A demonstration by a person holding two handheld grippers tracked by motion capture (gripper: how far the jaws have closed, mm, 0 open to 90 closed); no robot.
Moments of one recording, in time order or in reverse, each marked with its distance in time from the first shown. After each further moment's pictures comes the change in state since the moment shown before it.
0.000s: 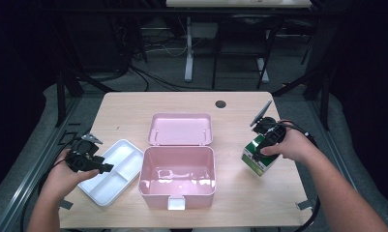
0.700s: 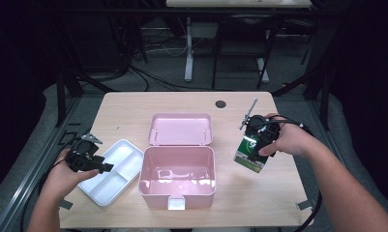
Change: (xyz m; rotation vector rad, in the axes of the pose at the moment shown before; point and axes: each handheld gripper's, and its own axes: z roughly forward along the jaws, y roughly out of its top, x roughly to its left) left arm 0.000 0.000 0.000 -0.006 0.002 -0.002; right arm 0.030 0.015 -0.028 -0.021 -0.033 -0.345
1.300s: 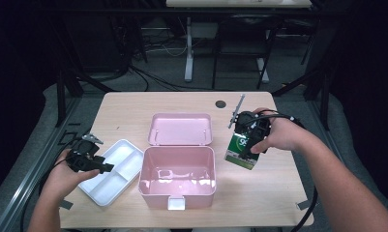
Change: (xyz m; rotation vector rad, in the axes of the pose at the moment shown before) left arm -0.001 0.001 0.001 0.005 -0.001 0.005; right arm 0.019 0.029 -0.022 -0.020 -0.003 -0.116
